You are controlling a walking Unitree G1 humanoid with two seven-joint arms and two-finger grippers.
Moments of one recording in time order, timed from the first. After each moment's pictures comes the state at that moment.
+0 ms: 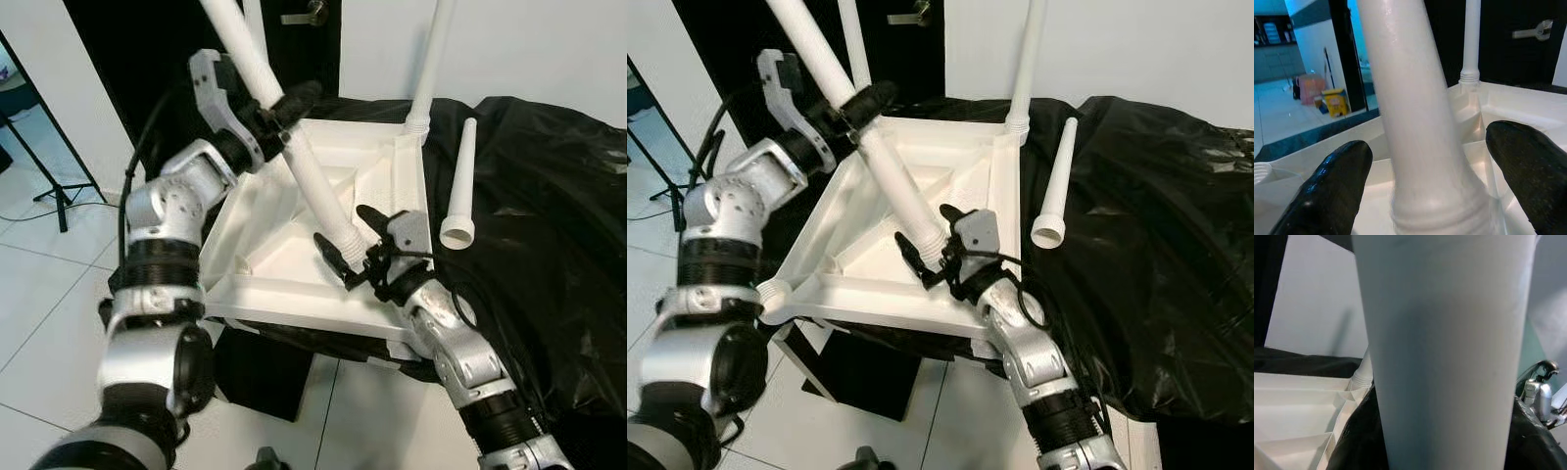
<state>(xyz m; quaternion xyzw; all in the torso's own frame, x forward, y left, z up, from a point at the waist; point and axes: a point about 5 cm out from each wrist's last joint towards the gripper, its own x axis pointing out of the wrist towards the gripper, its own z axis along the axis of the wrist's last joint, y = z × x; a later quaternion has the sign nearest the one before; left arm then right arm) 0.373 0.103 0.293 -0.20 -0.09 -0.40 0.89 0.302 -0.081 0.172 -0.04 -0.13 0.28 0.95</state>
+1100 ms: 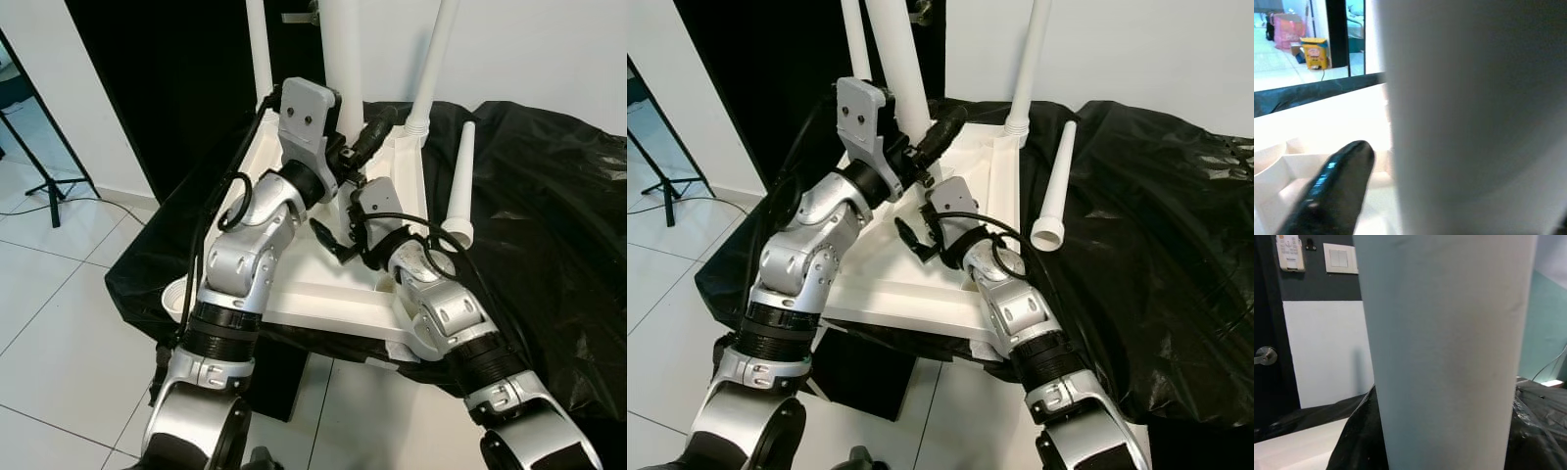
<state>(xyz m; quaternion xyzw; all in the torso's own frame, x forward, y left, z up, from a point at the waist) 0.323 0.036 0.288 -0.03 -0.20 -0.38 0.90 0.340 -0.066 0.184 -0.15 -0.09 0.28 0.94</state>
